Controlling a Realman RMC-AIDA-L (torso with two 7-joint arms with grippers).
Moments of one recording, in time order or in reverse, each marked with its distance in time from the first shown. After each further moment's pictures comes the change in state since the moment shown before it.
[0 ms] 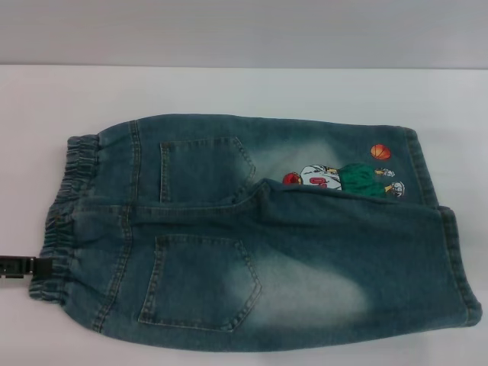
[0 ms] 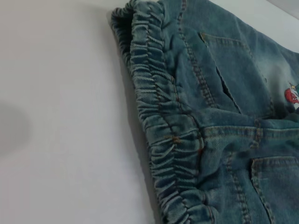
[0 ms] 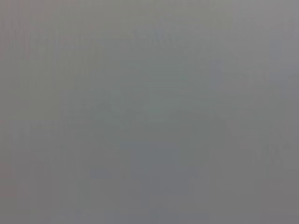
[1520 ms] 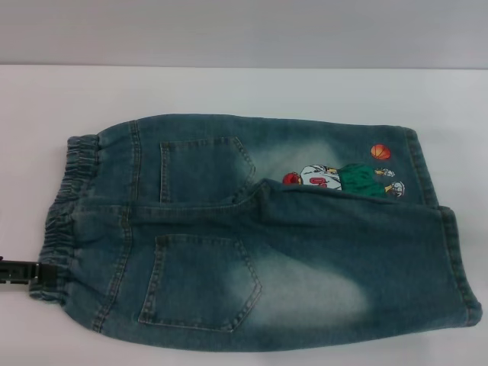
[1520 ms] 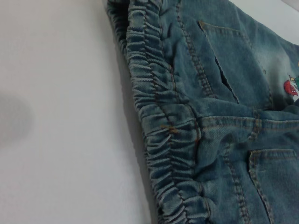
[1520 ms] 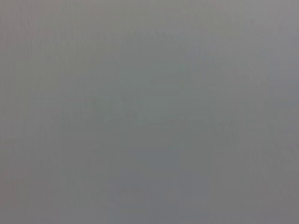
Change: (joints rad) left arm -0.004 -0.008 0.007 -0.001 0.014 0.008 -0.010; right arm -0.002 -0.002 -0.004 -0.005 0.000 0.000 0.000
